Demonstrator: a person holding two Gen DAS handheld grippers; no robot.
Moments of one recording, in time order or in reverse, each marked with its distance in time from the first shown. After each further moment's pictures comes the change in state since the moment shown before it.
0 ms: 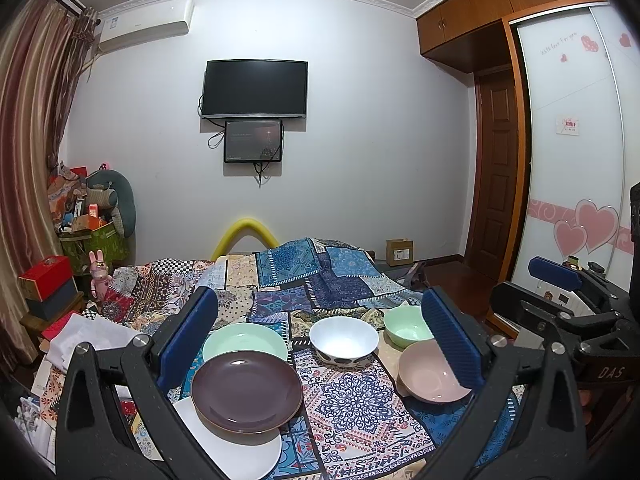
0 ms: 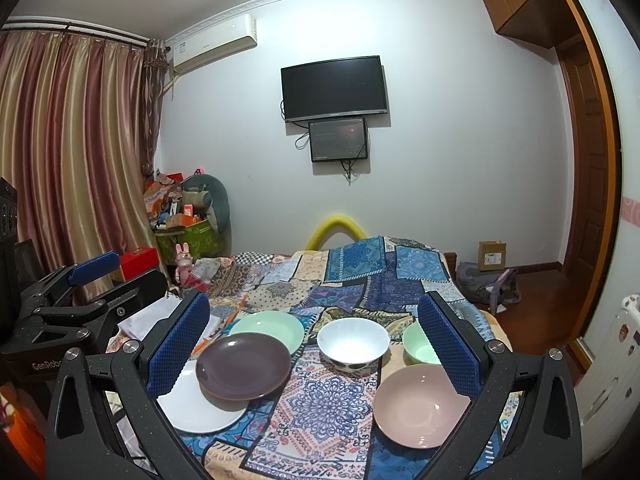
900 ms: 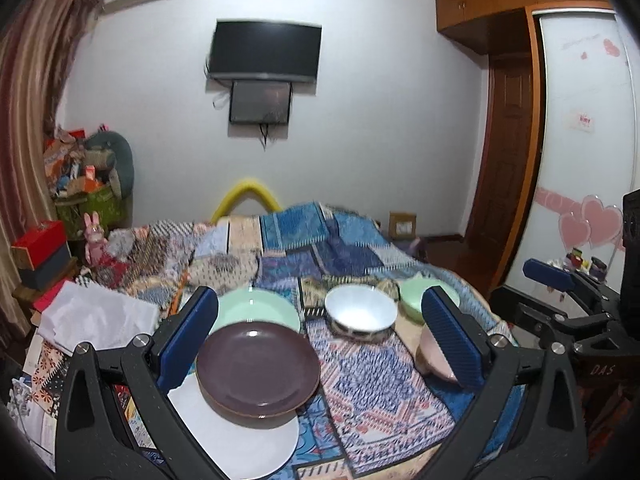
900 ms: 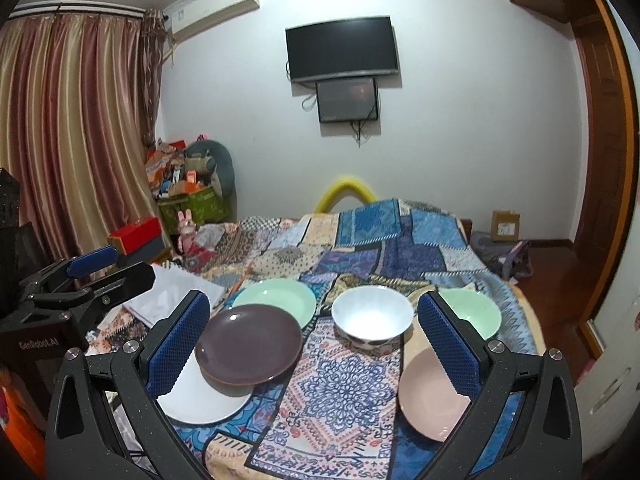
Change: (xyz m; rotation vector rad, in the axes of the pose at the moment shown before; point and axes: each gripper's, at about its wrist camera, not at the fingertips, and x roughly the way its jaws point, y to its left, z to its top) left arm 0.045 0.057 -0.020 -0.064 0.154 -0.022; right arm 0.066 0.011 -0.023 0.008 0.150 0.033
